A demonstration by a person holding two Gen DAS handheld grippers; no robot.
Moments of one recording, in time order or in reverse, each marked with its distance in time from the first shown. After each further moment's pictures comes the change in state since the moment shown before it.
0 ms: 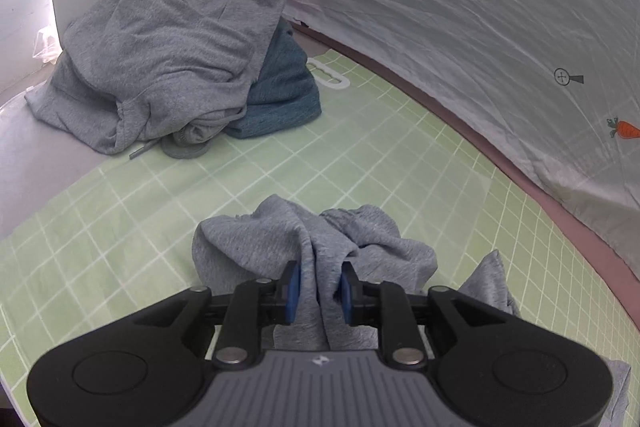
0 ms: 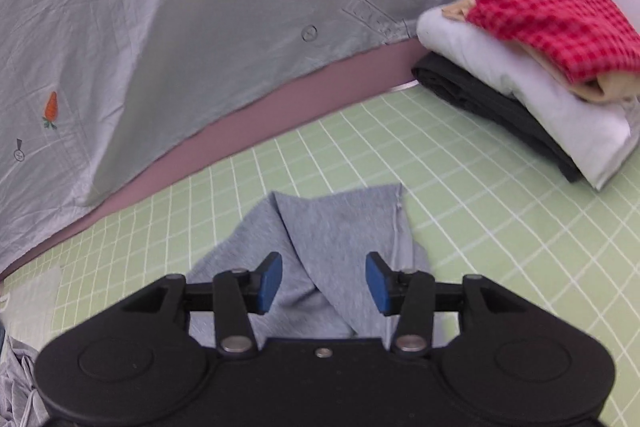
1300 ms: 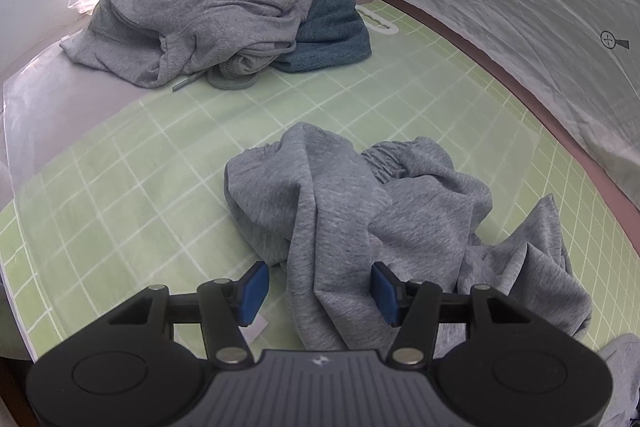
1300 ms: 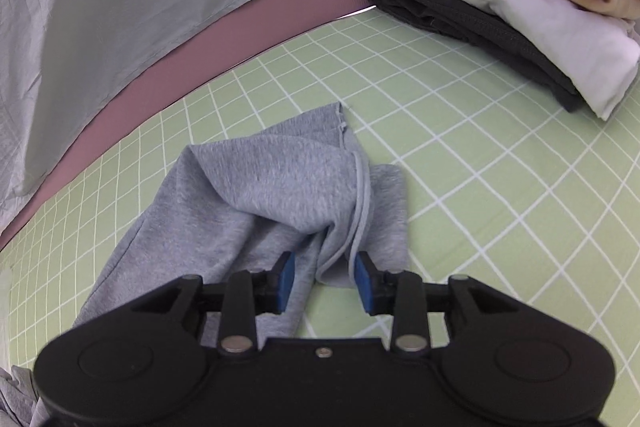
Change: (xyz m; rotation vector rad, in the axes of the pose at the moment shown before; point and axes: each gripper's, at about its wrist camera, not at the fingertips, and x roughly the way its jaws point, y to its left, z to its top) left arm 0.010 0.009 -0.026 -0.023 0.103 0.108; right arm 0.067 -0.017 -0.005 0.070 0.128 -0.074
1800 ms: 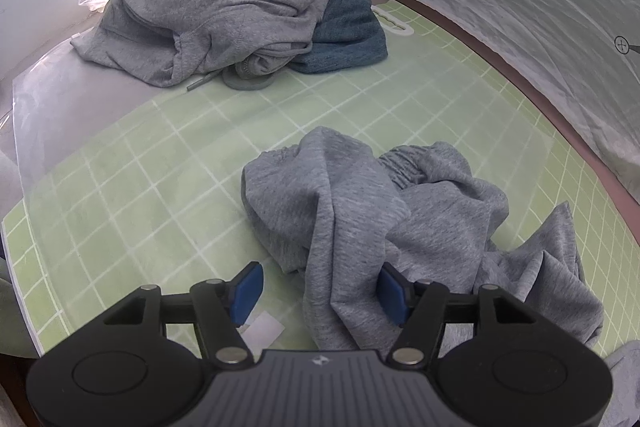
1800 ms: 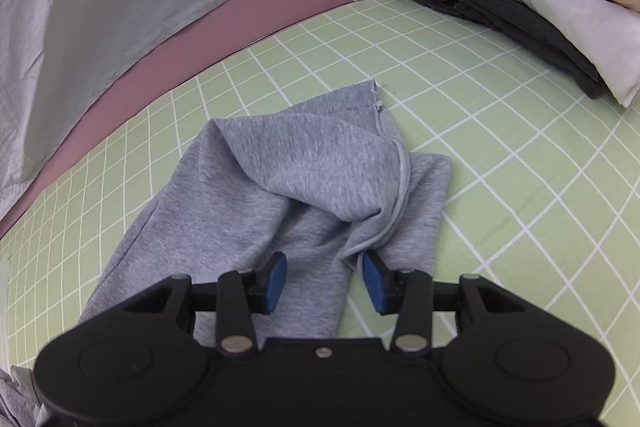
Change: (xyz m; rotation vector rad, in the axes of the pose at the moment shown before) left arm 0.002 0.009 0.005 -0.026 0.007 0.022; right arm 0.015 0.029 -0.008 -0.032 0.032 -0.033
